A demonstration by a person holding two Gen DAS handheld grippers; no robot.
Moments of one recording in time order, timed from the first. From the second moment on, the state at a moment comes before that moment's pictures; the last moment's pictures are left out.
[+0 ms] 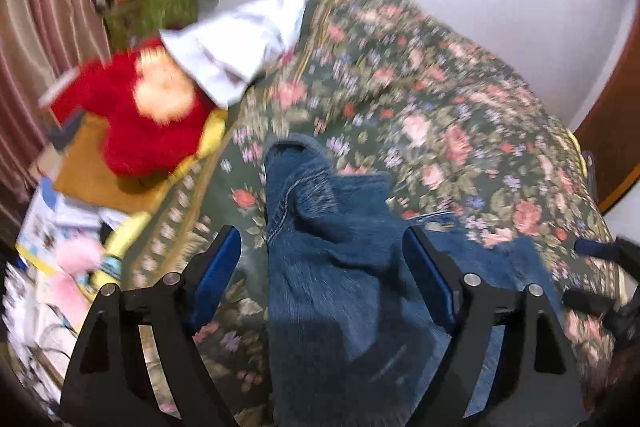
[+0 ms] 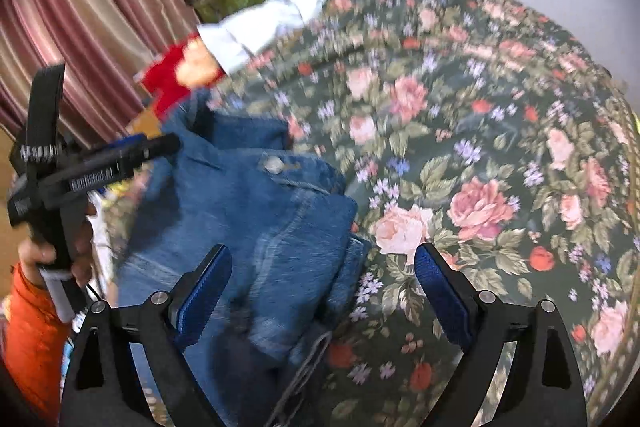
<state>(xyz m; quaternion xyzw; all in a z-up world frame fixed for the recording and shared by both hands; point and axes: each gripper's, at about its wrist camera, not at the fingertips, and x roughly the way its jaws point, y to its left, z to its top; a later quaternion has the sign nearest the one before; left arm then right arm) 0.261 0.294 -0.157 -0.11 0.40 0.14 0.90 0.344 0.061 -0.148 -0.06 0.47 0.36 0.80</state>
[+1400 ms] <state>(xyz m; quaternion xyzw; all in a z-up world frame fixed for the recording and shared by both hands) -0.044 0.129 0.014 -0.08 0.08 0.15 0.98 0.043 -0.058 0.047 0.00 0.12 0.32 0.94</state>
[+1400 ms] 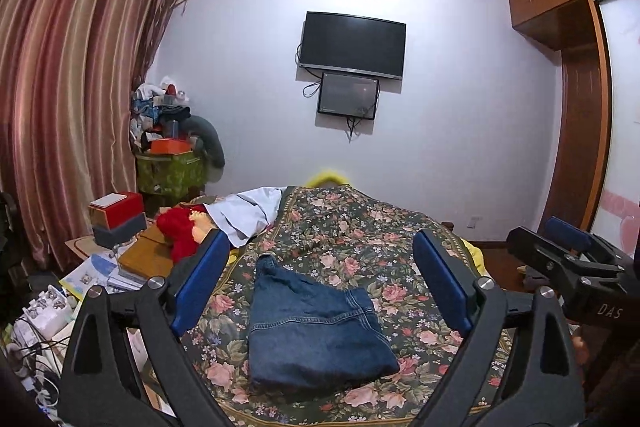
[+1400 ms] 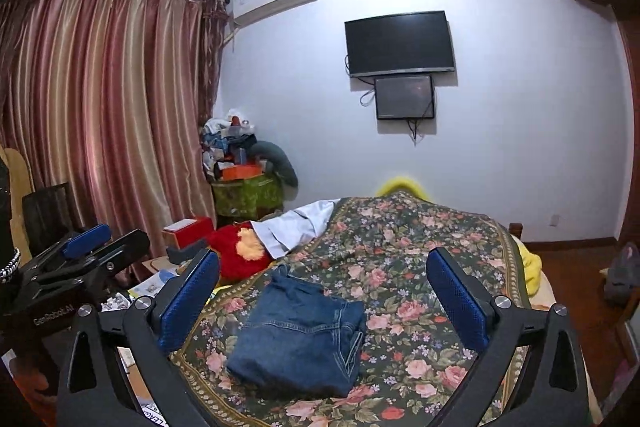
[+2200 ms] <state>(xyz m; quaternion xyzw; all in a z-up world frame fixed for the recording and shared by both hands) -0.039 0.131 0.007 -0.09 0.09 0.16 0.98 0.044 -0.055 0.043 0.00 0.12 0.33 0.94</state>
